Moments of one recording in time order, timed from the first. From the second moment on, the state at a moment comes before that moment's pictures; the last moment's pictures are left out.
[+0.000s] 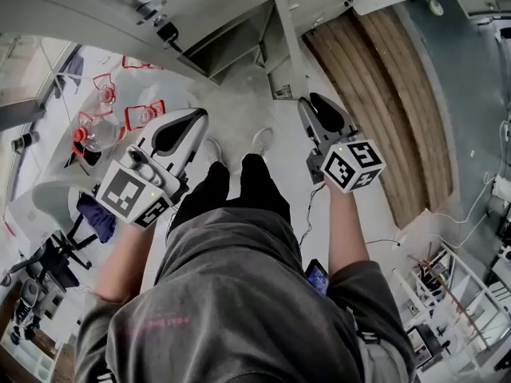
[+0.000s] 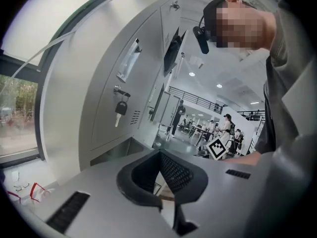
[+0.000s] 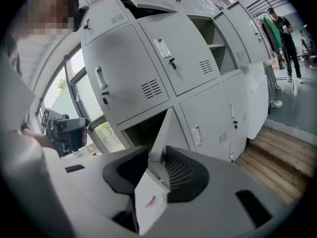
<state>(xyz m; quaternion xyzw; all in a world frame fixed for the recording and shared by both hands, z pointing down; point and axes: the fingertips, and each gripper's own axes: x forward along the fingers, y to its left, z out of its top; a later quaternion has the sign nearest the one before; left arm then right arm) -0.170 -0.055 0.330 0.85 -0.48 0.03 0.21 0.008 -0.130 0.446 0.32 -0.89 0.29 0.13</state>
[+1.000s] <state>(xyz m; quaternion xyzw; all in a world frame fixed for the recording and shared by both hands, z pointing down) -0.248 -0.012 0.339 0.84 -0.51 0.02 0.22 -0.089 -0.098 0.448 0.27 -0.90 0.32 0.12</state>
